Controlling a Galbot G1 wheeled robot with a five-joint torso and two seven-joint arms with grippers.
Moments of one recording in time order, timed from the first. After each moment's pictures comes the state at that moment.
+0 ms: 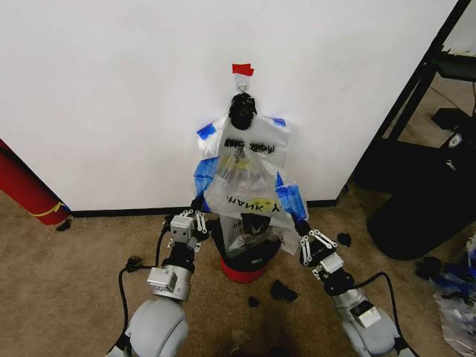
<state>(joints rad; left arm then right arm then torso) 1.37 -1.16 -0.14 -2.18 -0.14 -0.10 -0.36 -1.44 1.18 0.41 1.89 0.03 0.79 -0.16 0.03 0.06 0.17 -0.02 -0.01</state>
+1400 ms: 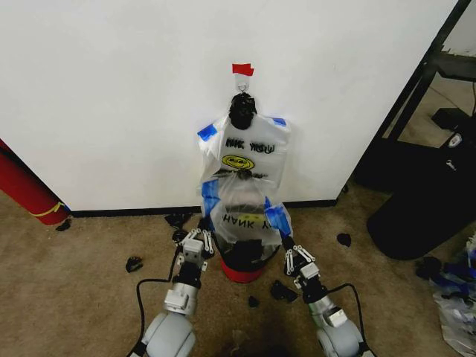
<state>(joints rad) 1.39 -1.17 -0.10 -1.94 0.04 -0.31 -0.33 -1.37 1.26 0.31 1.57 0.05 0.82 -0.15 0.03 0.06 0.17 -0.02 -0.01</state>
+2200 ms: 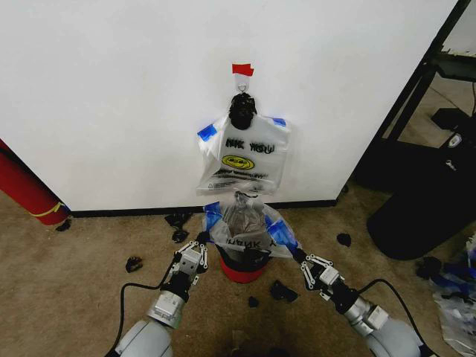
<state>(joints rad) 1.43 -0.96 -0.11 -2.04 -0.02 -0.13 -0.28 -1.47 0.88 0.31 1.81 0.25 0.55 -0.29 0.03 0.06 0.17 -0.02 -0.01</state>
